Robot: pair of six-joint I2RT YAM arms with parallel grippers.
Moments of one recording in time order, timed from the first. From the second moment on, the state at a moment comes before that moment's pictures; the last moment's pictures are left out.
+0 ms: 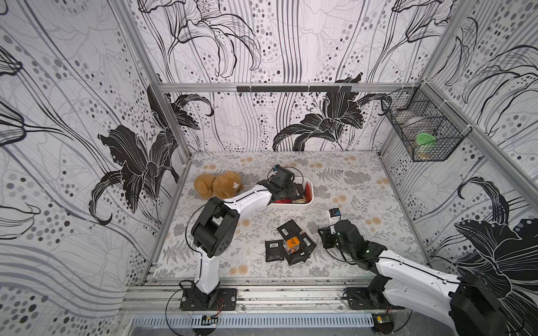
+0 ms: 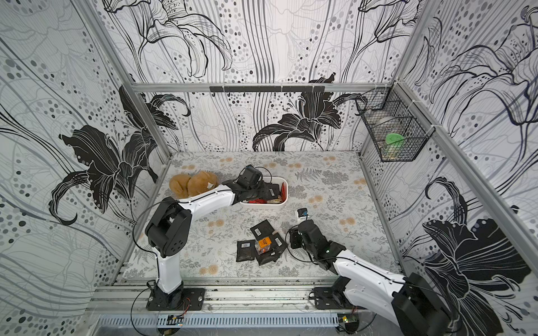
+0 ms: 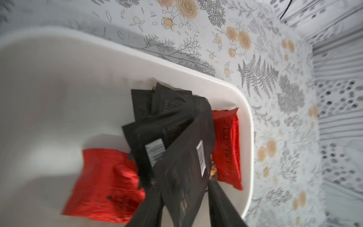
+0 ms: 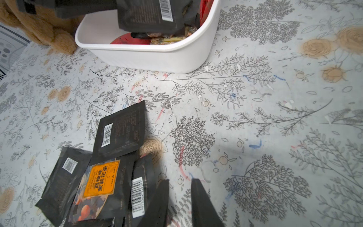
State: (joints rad) left arm -0.59 1.93 1.43 -0.33 -0.08 -0.83; right arm 0.73 0.98 0.33 -0.01 0.13 0.48
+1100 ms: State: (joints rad) left arm -0.82 1.09 0.38 0.12 -0.16 -1.35; right arm 0.73 1.51 0.76 0.03 -0.06 0.36
